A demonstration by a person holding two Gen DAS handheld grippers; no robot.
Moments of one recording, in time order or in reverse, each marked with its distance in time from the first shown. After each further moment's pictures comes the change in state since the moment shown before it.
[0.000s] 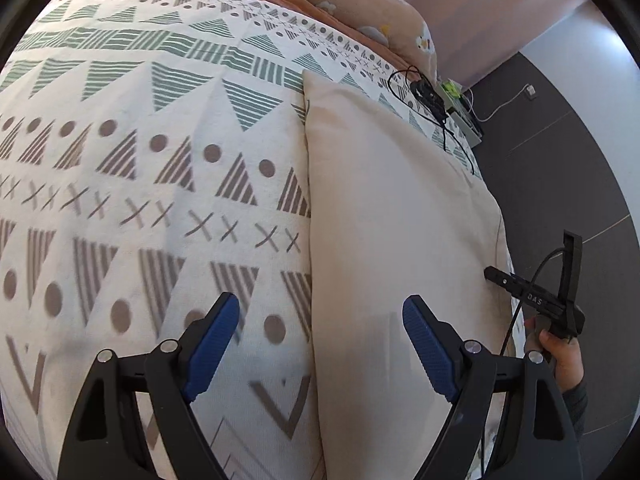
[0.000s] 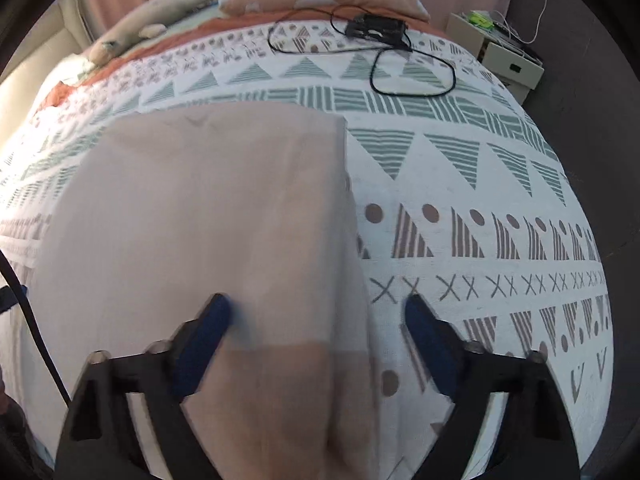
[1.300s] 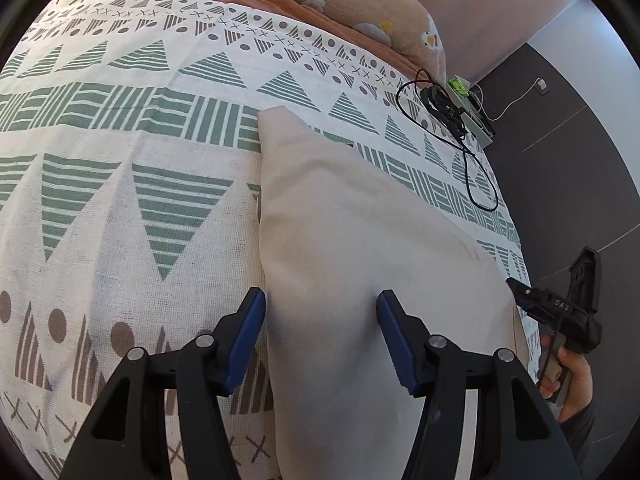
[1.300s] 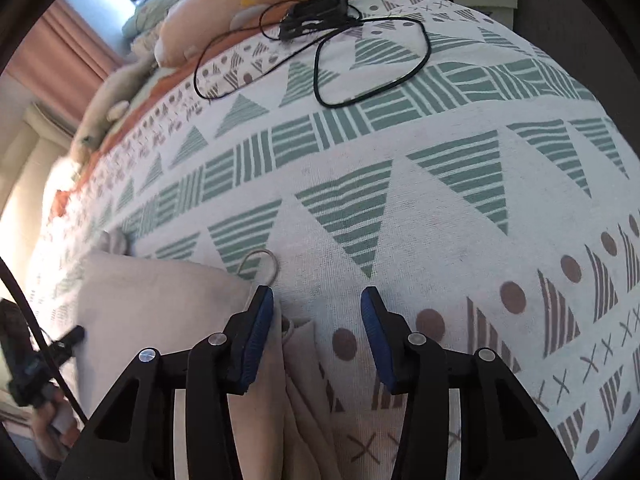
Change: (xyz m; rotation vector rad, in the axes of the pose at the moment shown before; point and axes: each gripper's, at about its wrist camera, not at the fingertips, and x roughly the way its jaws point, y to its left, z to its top) left arm 0.080 -0.020 0.105 0.042 0.003 0.030; right arm 0.081 -0.102 0.083 0.334 -0.009 0.264
